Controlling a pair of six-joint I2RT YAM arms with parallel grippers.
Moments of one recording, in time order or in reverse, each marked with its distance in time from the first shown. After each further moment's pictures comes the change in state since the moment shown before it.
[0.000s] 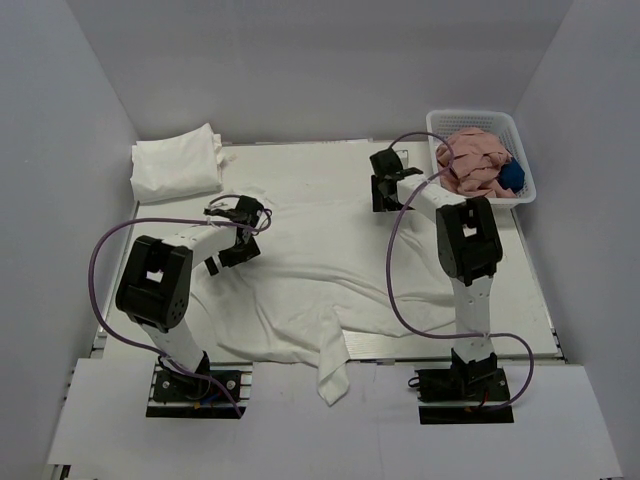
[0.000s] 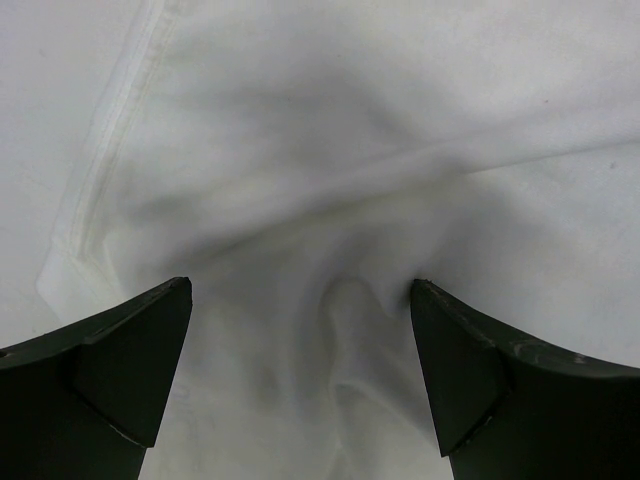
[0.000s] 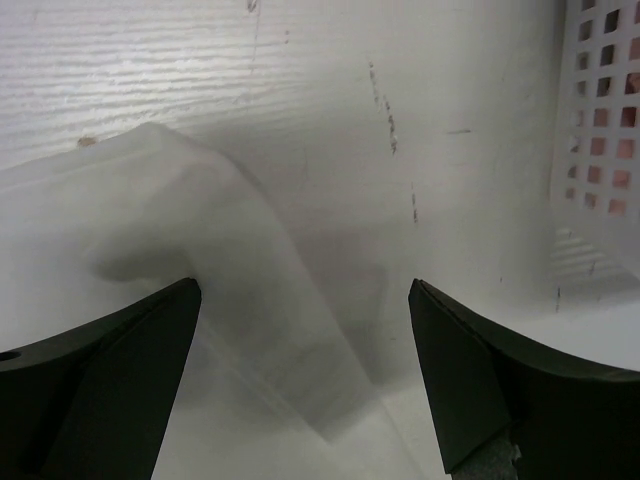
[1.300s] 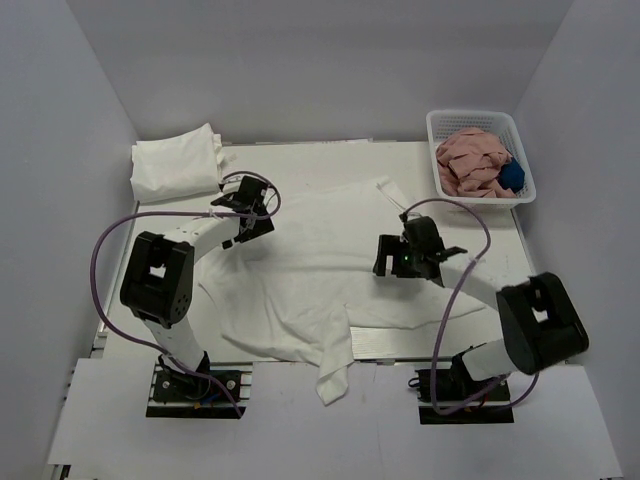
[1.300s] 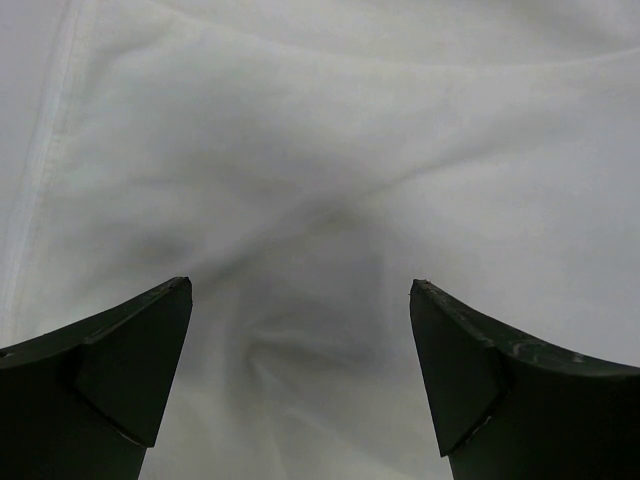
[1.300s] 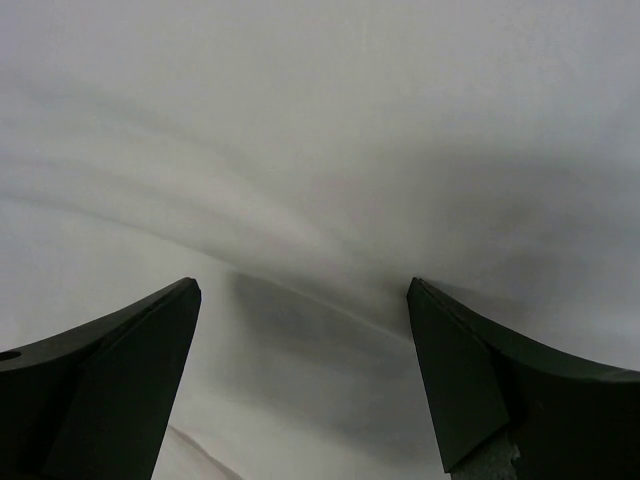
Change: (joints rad) left arm -0.014 0.033 0.132 0.198 0.095 0.144; right arm 0.028 -0.685 -0.927 0.359 -0.550 0.121
